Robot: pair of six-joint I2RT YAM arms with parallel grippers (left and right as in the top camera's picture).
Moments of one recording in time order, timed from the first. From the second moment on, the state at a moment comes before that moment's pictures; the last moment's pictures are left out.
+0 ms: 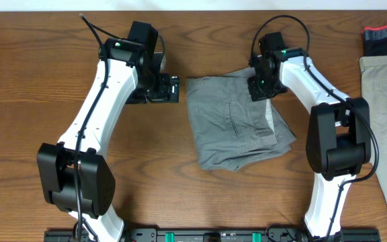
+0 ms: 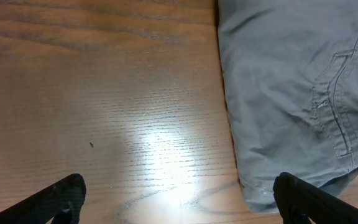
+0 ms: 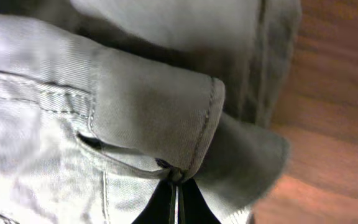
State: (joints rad) left arm -0.24 1.84 1.65 -1.23 0.17 -0.20; right arm 0.21 2.14 1.61 -0.89 -0.06 -0.01
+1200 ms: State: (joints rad) left arm -0.24 1.84 1.65 -1.23 0.17 -0.20; right arm 0.21 2.14 1.80 -1.18 0.30 0.10
